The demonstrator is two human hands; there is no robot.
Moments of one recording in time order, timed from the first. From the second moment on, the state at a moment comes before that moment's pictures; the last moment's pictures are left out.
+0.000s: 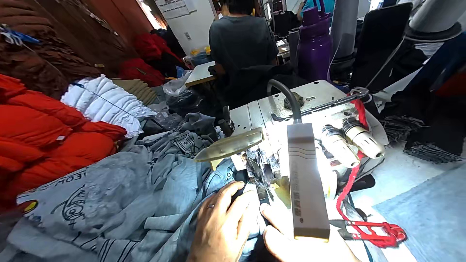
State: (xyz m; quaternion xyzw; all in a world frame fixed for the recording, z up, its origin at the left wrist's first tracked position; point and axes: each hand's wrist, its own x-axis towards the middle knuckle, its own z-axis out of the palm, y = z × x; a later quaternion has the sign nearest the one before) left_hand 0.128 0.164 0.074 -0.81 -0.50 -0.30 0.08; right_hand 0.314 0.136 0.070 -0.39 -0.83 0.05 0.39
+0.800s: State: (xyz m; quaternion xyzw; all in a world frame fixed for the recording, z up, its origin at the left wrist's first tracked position) left_hand 0.108 0.148 0.074 -0.86 -0.43 -0.28 0.03; right_hand 0.315 0.153 0.050 -0.34 -0.82 -0.05 0.46
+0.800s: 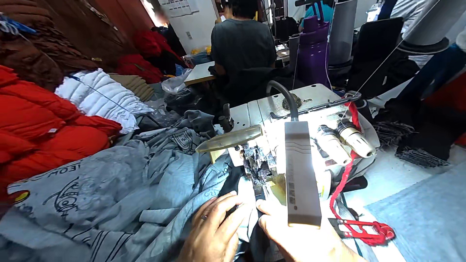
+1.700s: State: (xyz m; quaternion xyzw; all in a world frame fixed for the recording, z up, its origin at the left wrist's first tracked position) left_hand 0.094 0.157 0.080 -0.87 -0.43 -0.22 0.14; right_hand 0.321 0.154 0.054 -0.33 -0.82 -0.07 0.45
